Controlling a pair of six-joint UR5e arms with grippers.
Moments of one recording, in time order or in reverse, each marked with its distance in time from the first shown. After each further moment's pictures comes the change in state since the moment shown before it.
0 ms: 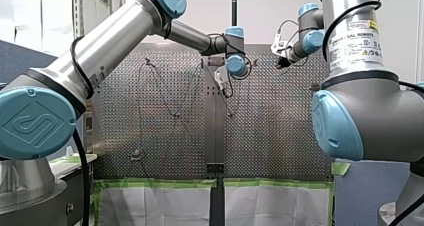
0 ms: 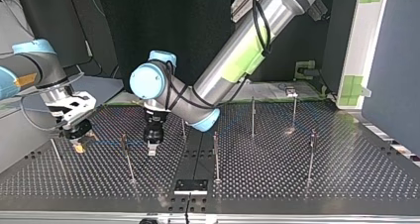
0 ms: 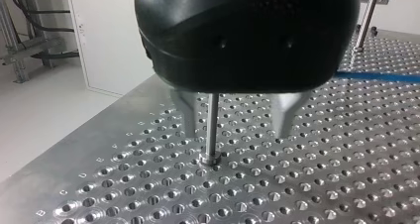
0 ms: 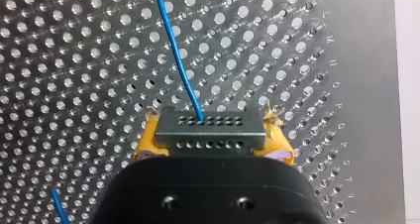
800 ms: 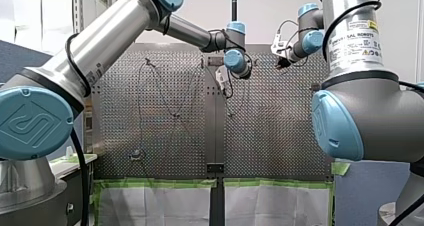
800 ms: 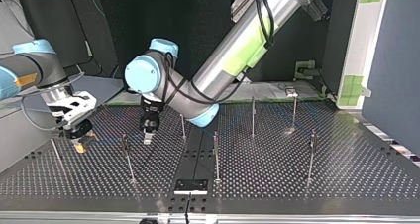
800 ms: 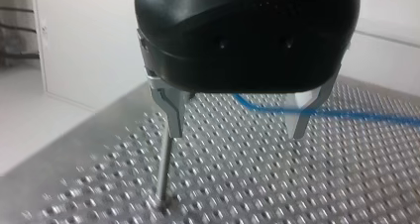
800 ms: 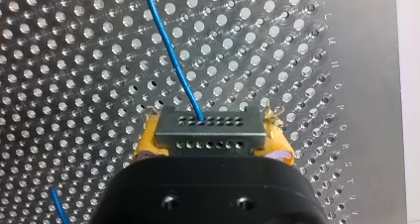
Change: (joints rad) left arm -0.021 0.053 -0.052 -0.125 0.081 -0.039; right arm 0.001 0.001 0.000 0.001 -0.002 0.000
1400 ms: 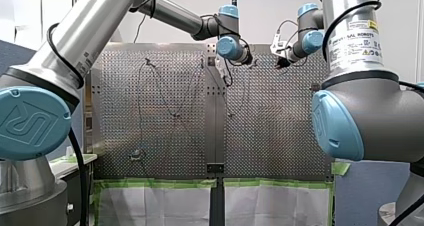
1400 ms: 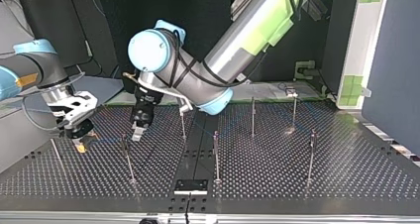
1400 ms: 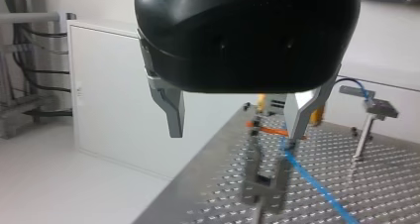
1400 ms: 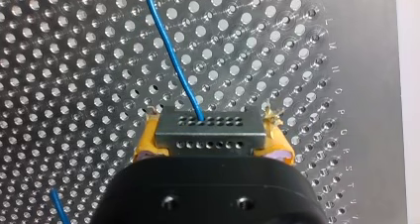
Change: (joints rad) left arm -0.013 0.171 -0.171 0.116 0.083 0.021; right arm 0.004 0.000 0.000 0.000 -0.003 -0.001
